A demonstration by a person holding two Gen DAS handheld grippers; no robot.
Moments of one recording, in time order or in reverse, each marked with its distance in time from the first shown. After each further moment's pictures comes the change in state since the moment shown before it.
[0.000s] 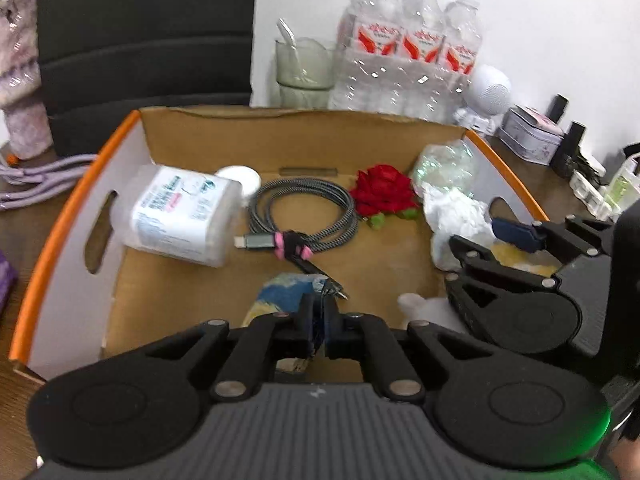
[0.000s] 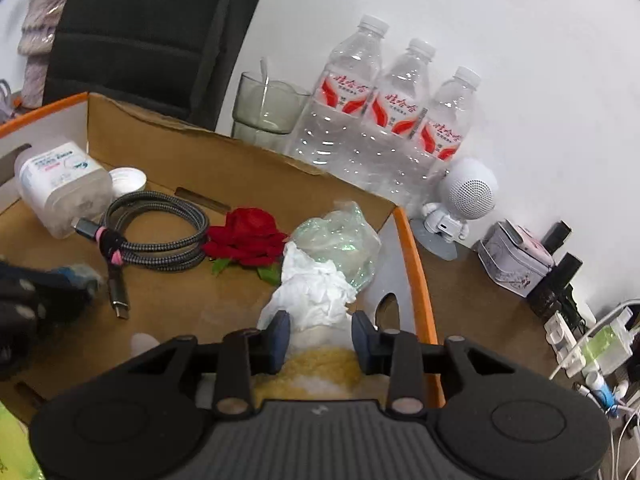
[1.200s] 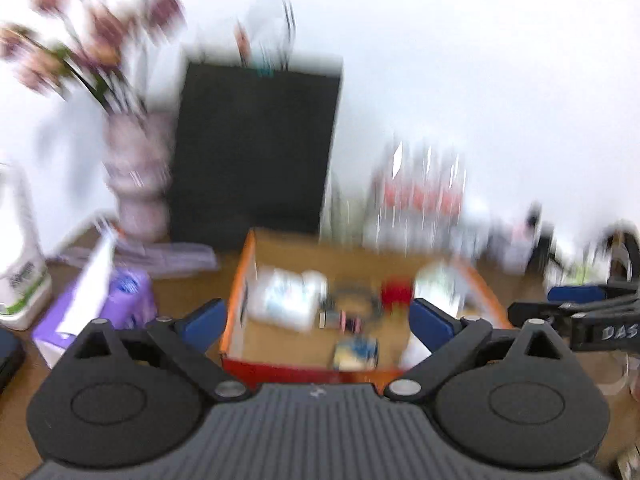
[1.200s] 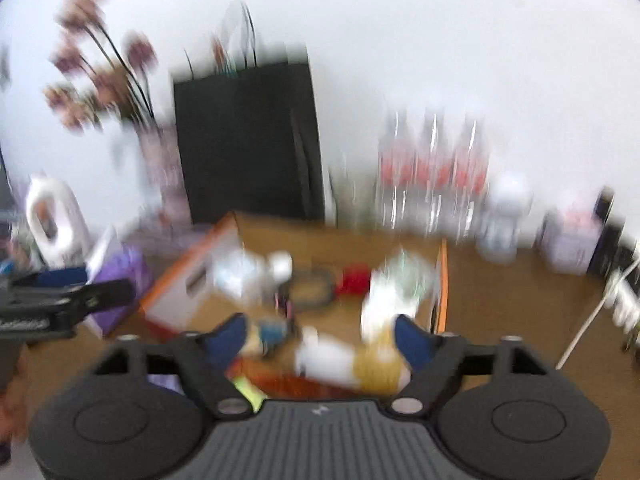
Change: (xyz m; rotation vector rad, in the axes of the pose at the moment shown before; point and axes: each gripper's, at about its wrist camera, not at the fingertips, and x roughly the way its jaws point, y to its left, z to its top) left arm -0.193 0.029 -0.089 -0.075 -0.533 0.087; right arm -0.175 -0.083 -0.015 0.229 -0.201 0.421
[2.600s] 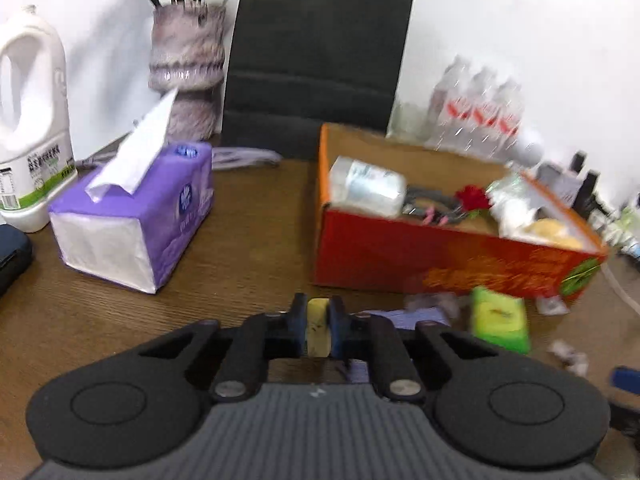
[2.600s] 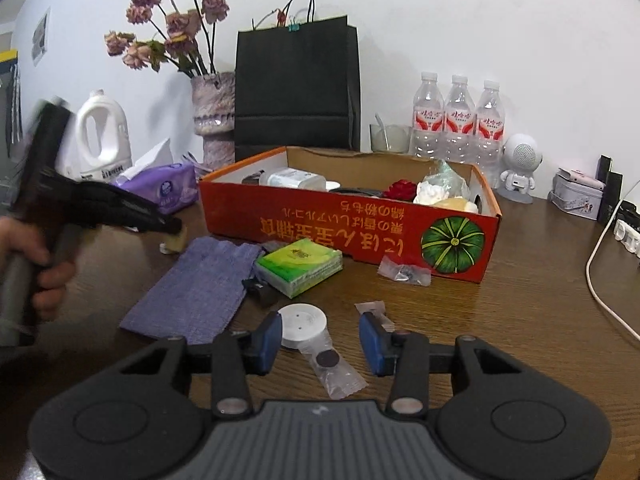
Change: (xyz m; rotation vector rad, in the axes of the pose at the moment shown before) left arm 0.032 0.069 -0.064 -0.030 0.246 0.024; right arm -0.022 0.068 -0.159 -0.057 0.012 0.019
